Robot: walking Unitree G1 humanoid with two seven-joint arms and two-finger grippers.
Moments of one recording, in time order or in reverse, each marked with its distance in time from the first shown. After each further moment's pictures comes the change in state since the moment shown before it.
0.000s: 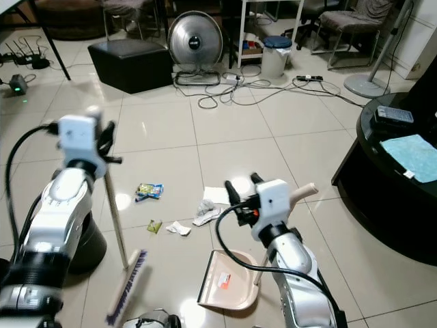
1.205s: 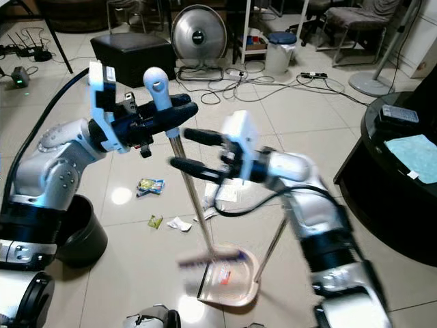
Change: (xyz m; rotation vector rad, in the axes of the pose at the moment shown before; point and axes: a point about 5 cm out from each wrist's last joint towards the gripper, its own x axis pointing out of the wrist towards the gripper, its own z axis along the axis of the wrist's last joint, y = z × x) left arm 0.008 -0.056 0.099 -0.213 -0.272 -1.224; right arm 0.064 0.010 0.099 -0.211 -0.118 0.928
